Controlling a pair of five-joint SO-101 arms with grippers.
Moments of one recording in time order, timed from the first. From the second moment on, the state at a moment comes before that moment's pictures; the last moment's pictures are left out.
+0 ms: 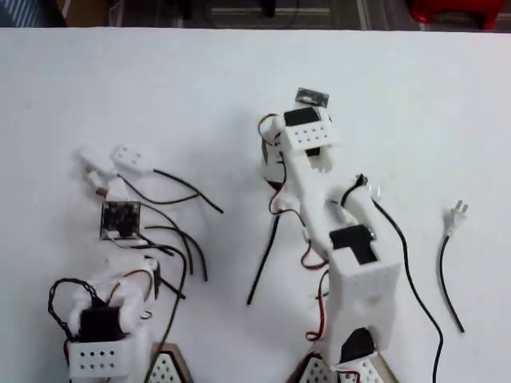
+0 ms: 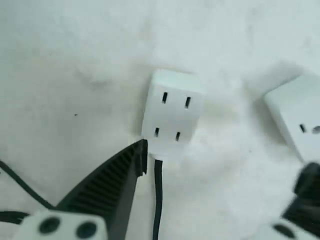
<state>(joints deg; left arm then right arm) -8.9 -103.3 97.2 73.0 -1.5 -16.0 24.1 -8.9 81.1 -28.8</state>
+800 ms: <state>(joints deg) -8.9 -103.3 97.2 73.0 -1.5 28.0 2.4 -12.2 89.5 4.7</state>
